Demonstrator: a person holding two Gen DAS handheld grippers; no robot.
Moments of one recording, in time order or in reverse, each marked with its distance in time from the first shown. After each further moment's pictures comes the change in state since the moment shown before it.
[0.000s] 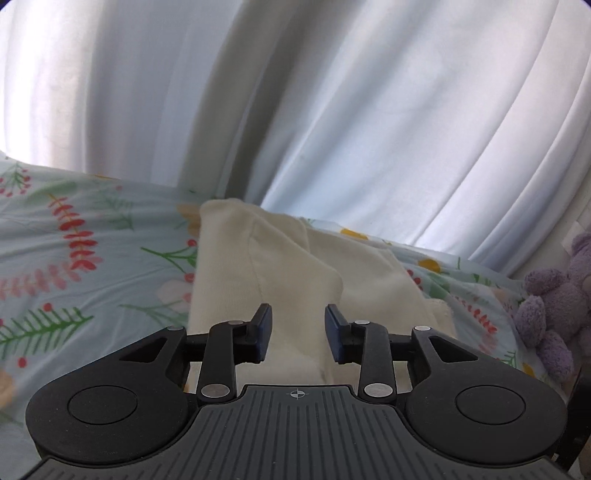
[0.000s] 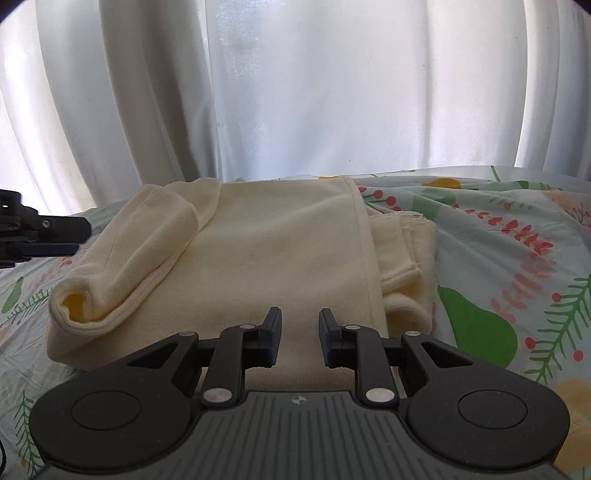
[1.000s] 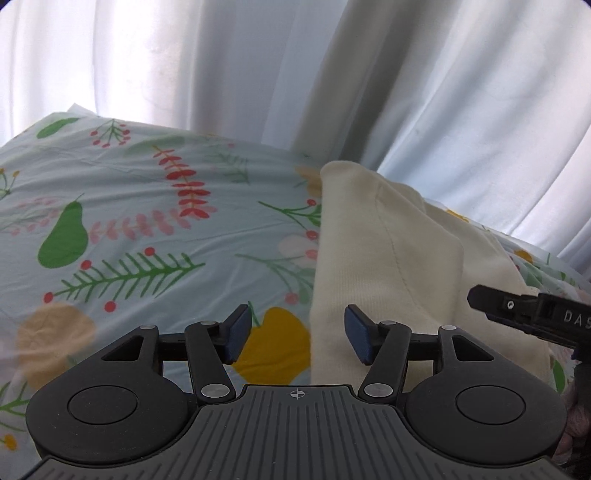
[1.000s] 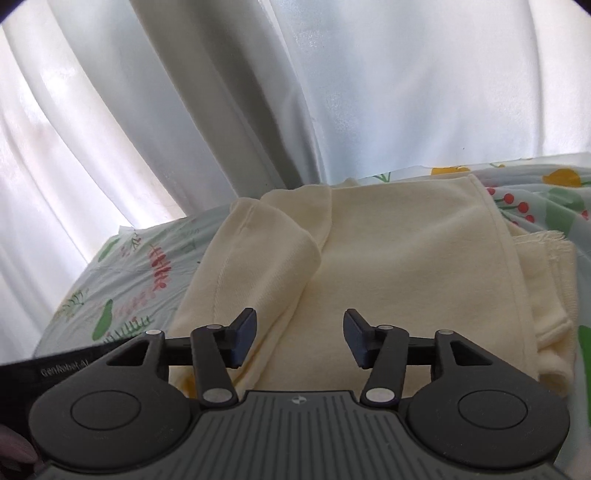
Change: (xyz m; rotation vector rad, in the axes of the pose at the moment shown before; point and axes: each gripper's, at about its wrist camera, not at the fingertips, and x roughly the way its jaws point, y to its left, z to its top) left arm 0.004 0.044 -0.028 -0.102 0.070 0.256; right arm 0.041 0.032 0.053 0.089 0.121 0.357
